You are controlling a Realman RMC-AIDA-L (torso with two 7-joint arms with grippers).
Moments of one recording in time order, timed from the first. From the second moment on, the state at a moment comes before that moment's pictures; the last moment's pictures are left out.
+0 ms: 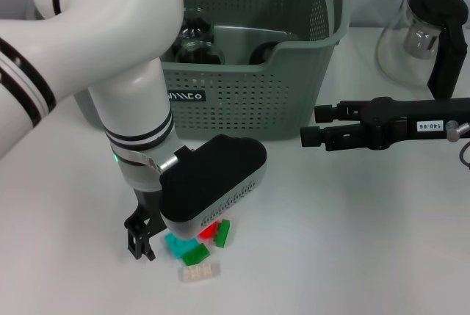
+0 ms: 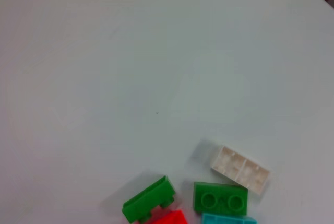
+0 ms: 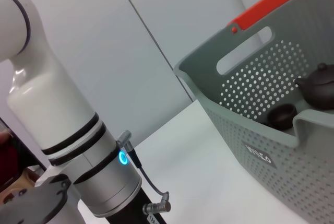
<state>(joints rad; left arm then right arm) -0.83 -2.17 1.63 1.05 2.75 1.62 -1.29 0.65 2.04 -0.80 -0.69 -1.98 -1.62 1.82</state>
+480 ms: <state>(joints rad) -0.83 -2.17 1.62 1.05 2.75 1.63 -1.29 0.65 2.04 -0.80 -0.69 -1.98 -1.62 1.82</state>
